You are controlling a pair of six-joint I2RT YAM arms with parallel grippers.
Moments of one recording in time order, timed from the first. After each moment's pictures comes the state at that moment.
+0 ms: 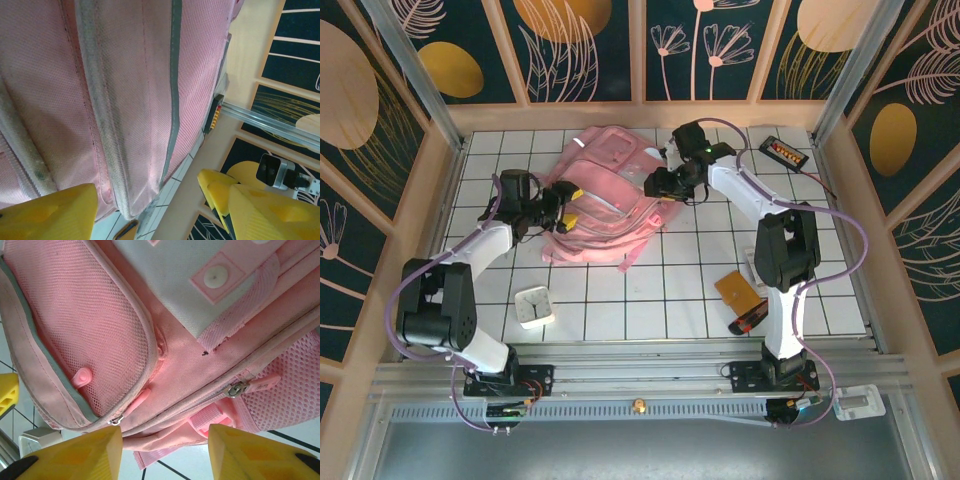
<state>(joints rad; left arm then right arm) -0.13 1.56 0.92 -0.04 0.62 -1.36 0.45 2.02 1.77 -0.81 -0.44 0.37</state>
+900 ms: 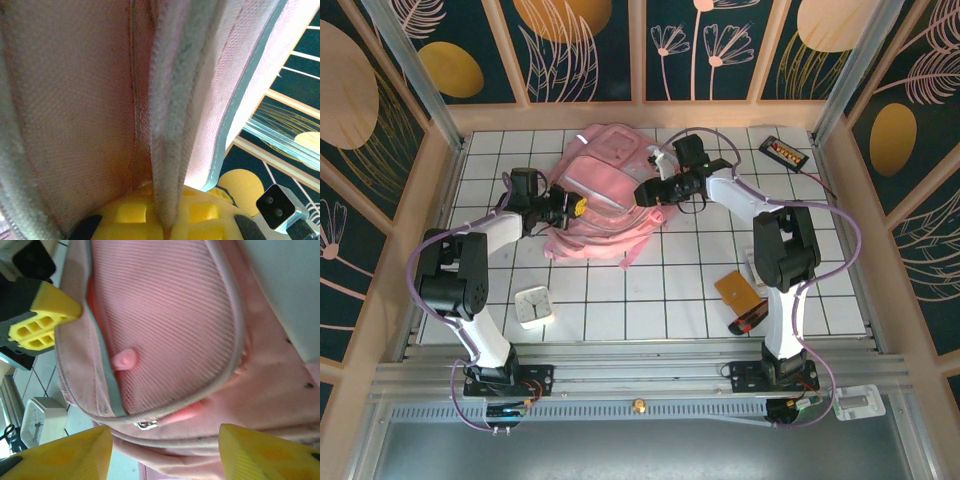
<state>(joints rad) -0.13 1.76 0.99 0.08 0.68 -1.45 0.45 2.02 1.60 -0.51 -0.66 0.17</state>
